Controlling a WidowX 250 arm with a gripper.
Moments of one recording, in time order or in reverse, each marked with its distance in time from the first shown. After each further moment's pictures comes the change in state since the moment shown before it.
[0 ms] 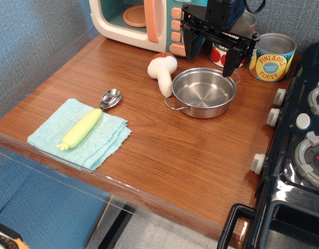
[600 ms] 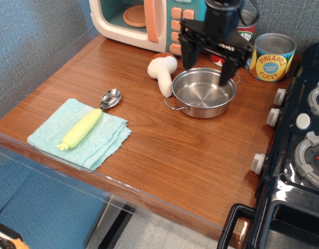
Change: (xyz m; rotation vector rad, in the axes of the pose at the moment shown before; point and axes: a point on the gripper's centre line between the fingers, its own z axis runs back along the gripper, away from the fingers) arm 0.002 0.014 -0.025 -0.014 0.081 0.073
